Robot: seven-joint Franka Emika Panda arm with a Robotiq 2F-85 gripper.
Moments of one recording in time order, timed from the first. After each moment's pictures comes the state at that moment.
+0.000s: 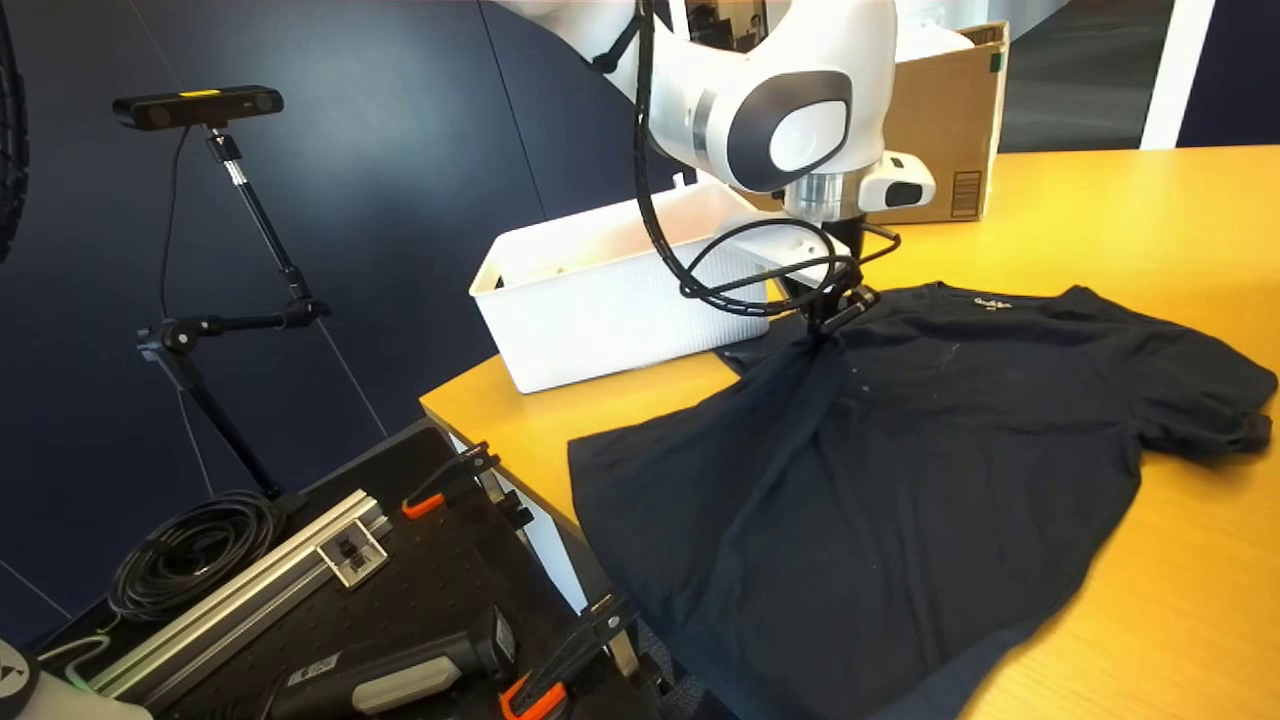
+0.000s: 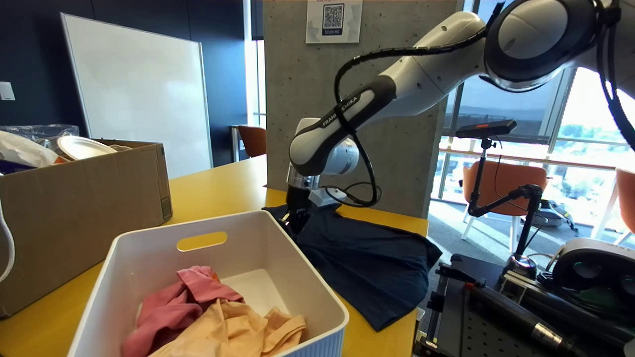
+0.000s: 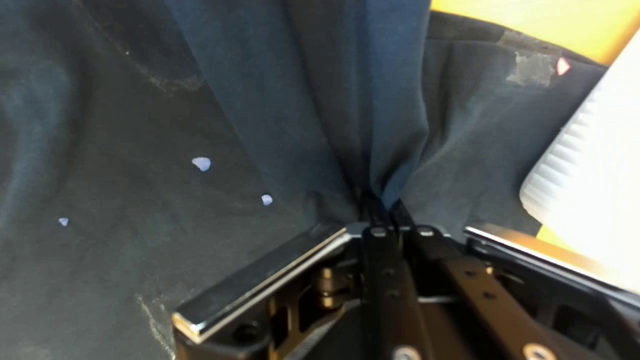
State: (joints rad) arm -0.12 0.93 0.12 -1.42 0.12 2.41 -0.17
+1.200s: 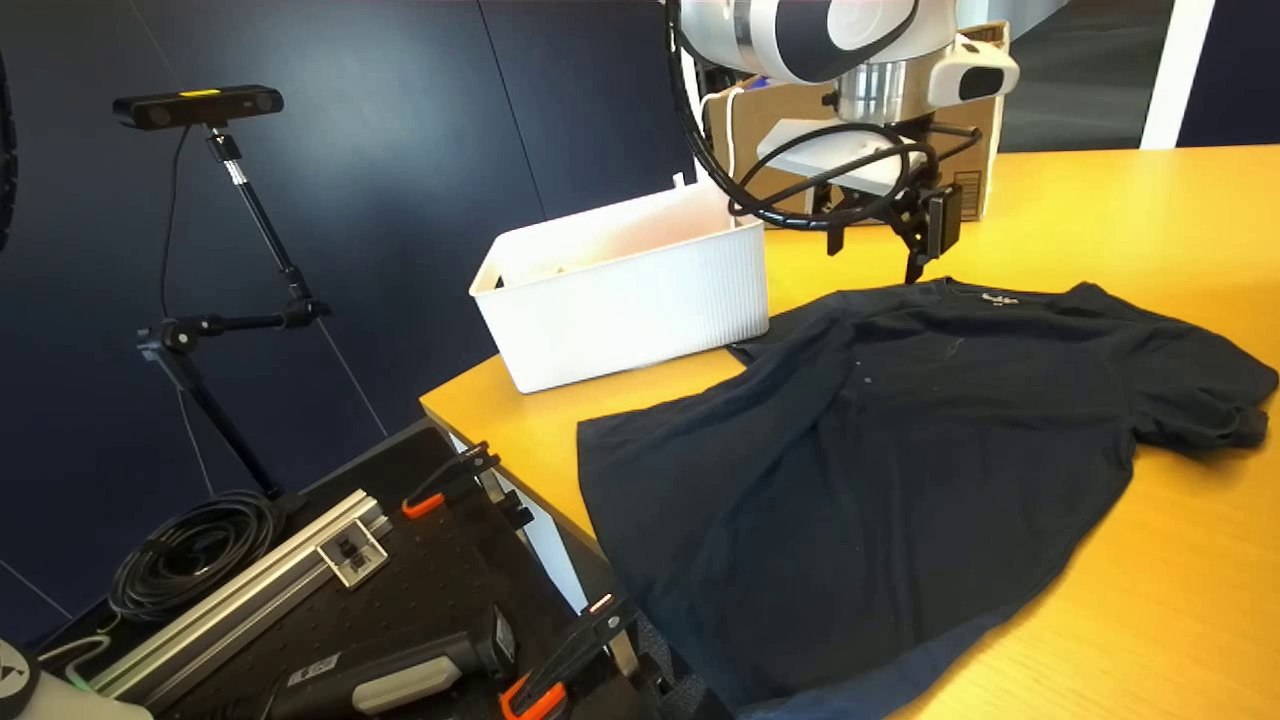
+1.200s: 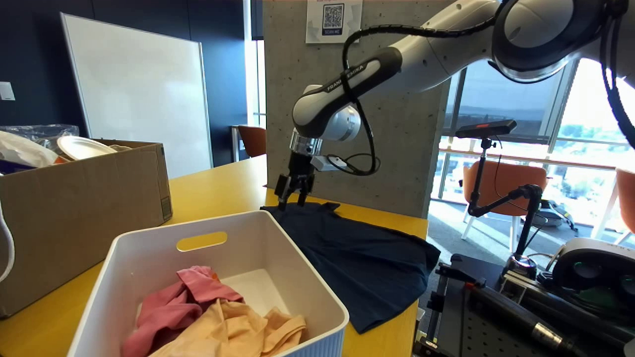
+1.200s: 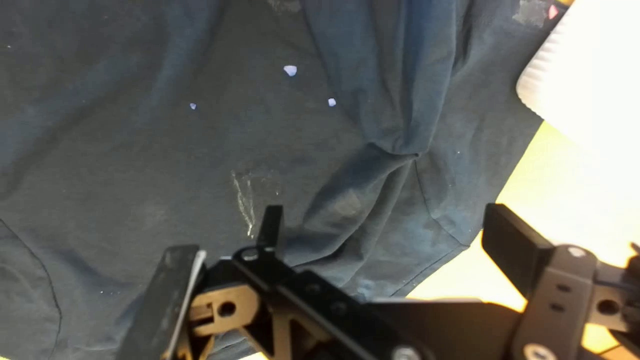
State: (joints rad) arm -0.17 0.87 0.11 -1.32 0.13 2.31 -0.20
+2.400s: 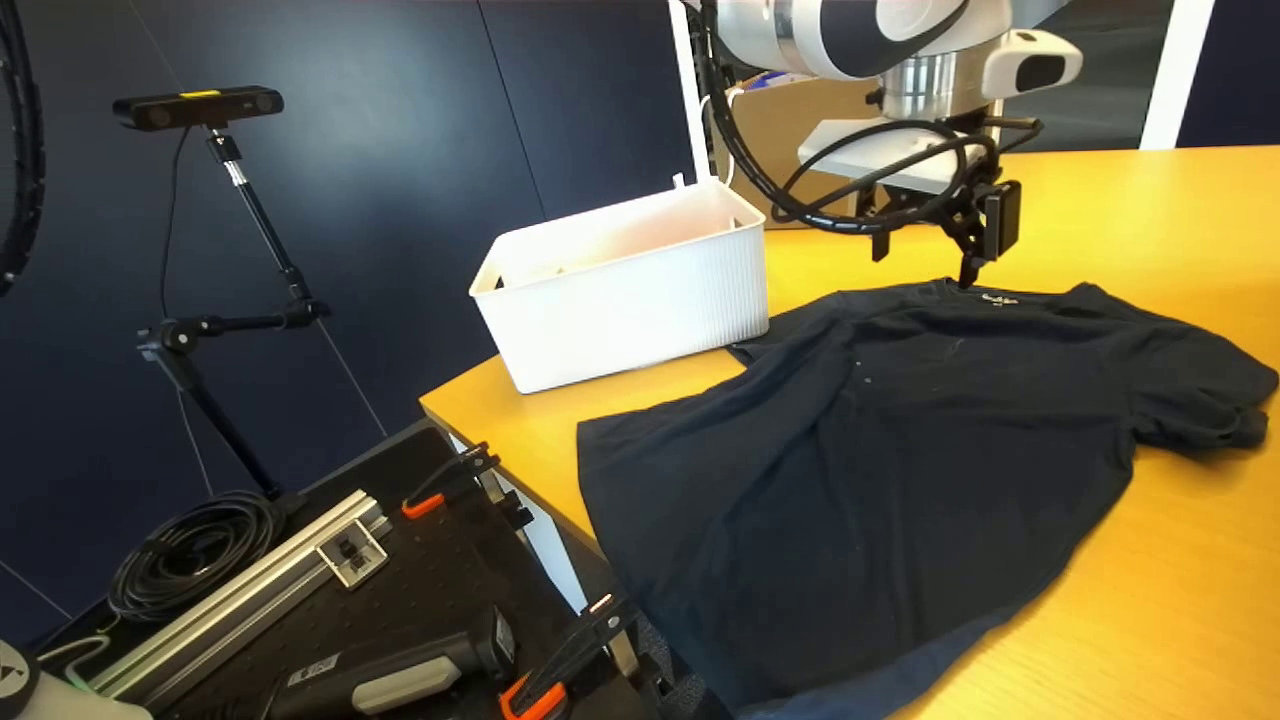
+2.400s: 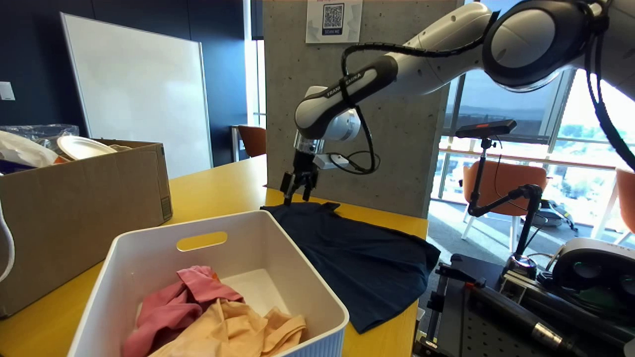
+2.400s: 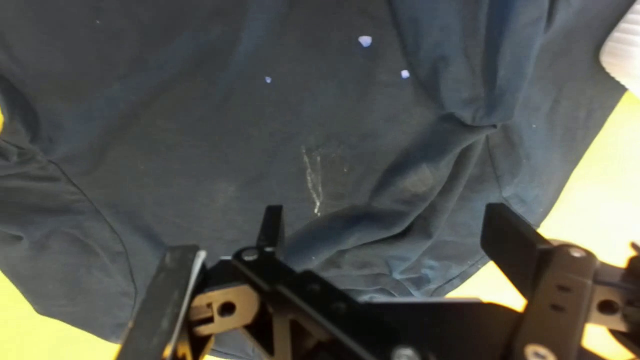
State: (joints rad) arm -0.17 0.94 0.04 -1.20 0.12 2.28 -0.20
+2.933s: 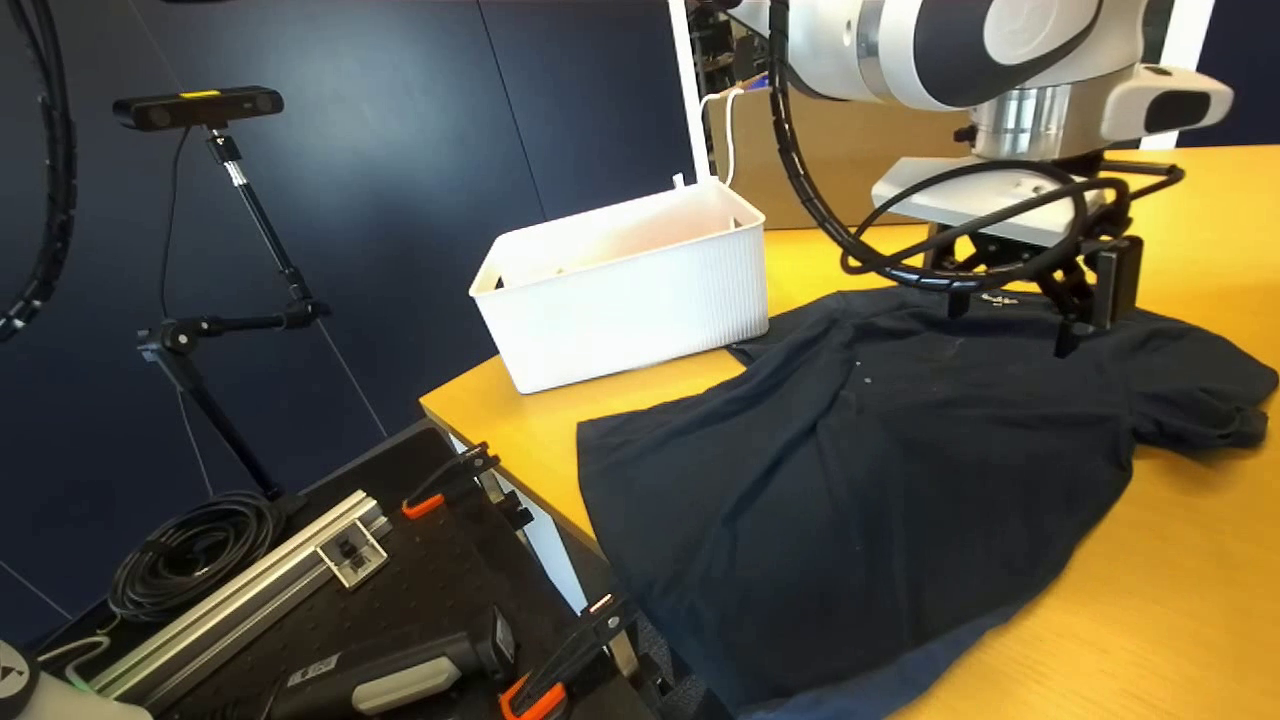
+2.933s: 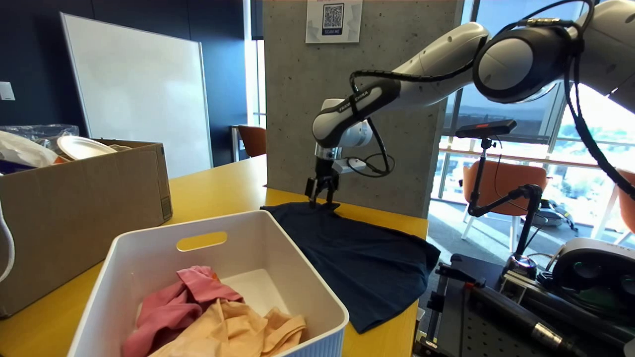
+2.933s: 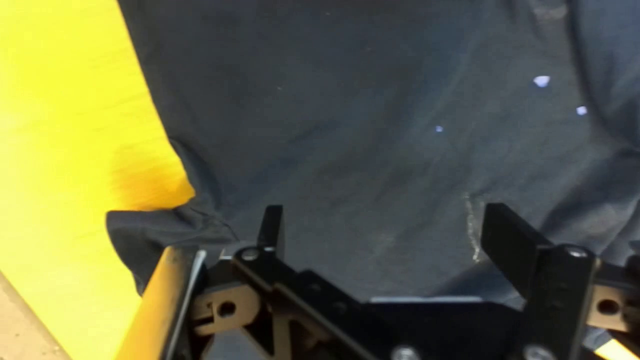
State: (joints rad) arm -0.23 1.00 -0.03 -1.15 0.11 2.22 -0.20
